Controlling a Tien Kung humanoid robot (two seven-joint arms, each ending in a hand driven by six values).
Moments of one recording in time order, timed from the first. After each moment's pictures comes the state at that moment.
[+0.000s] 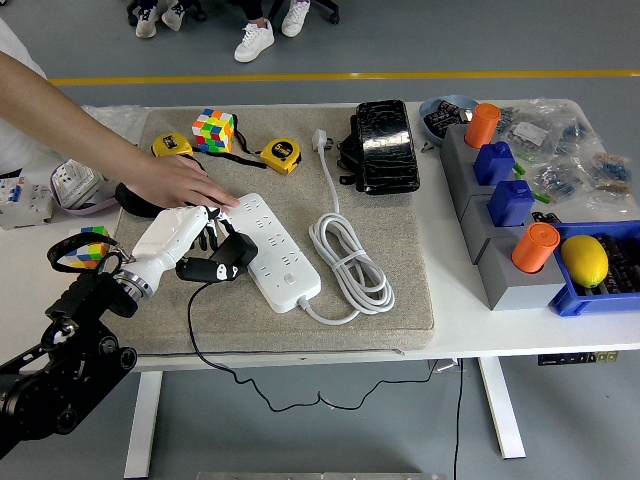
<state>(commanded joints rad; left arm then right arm) -0.34 0.27 -0.93 -1.11 2.01 0.29 -0.07 -0.09 -0.28 1.20 0.31 -0.32 -0.09 0.01</state>
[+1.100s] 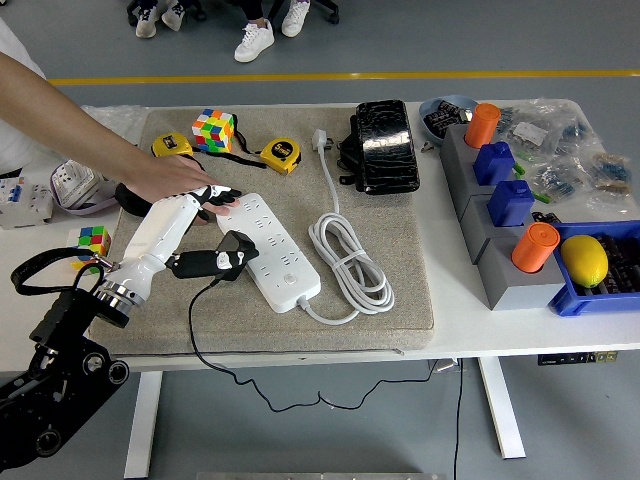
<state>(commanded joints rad) -0.22 0.32 -0.94 -1.30 1.86 0.43 -0.19 -0.09 -0.27 1.21 0.32 -0.32 -0.12 0.06</state>
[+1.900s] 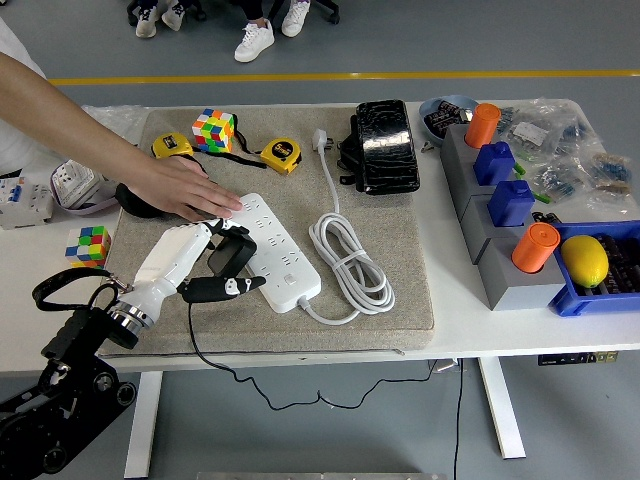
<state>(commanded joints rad) -0.23 0.31 -0.87 -1.26 1.89 0.41 -0.13 -0.10 -0.28 1.20 0.32 -0.31 -0.13 0.08</state>
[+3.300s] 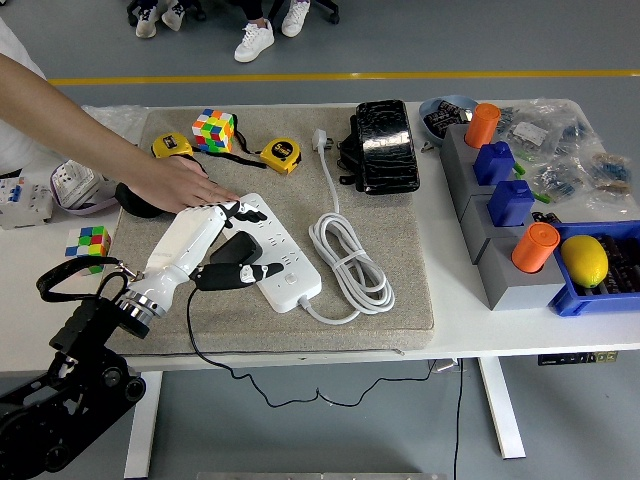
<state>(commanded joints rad) -0.23 0.34 -0.85 -1.36 1.92 0.46 -0.09 -0.10 -0.27 1.22 0.32 -0.32 -0.14 0.10</state>
